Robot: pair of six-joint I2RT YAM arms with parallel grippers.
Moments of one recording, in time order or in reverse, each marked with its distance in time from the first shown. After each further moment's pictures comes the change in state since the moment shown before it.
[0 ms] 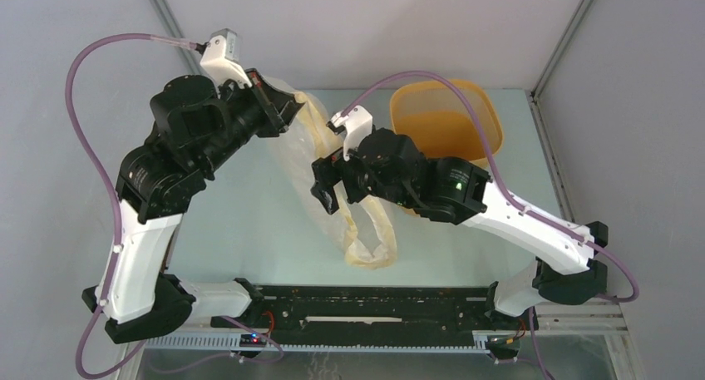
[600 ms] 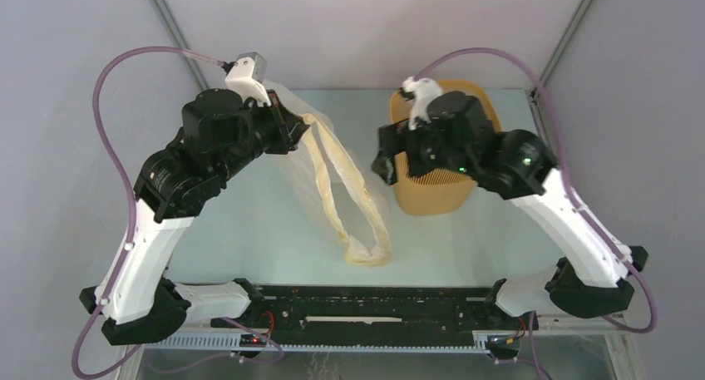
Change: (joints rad) left arm -0.016 -0.045 -0.174 -0.025 -0.011 0.041; right arm -0.344 -0.139 0.085 -0.368 -0.115 0.024
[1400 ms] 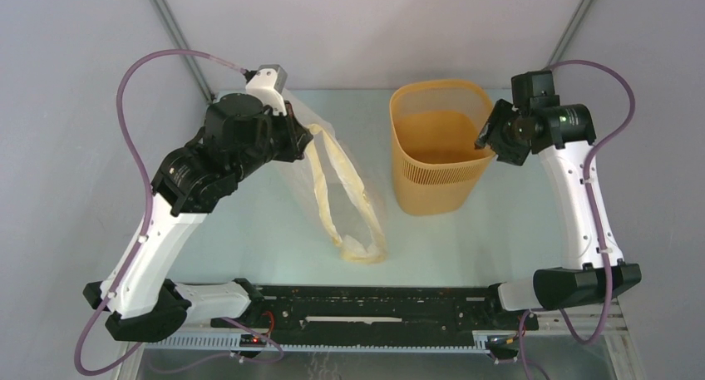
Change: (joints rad) left arm 0.000 0.002 -0.080 -0.010 -0.002 0.069; right arm -0.742 0.024 -0.188 -0.157 -0.070 0.212
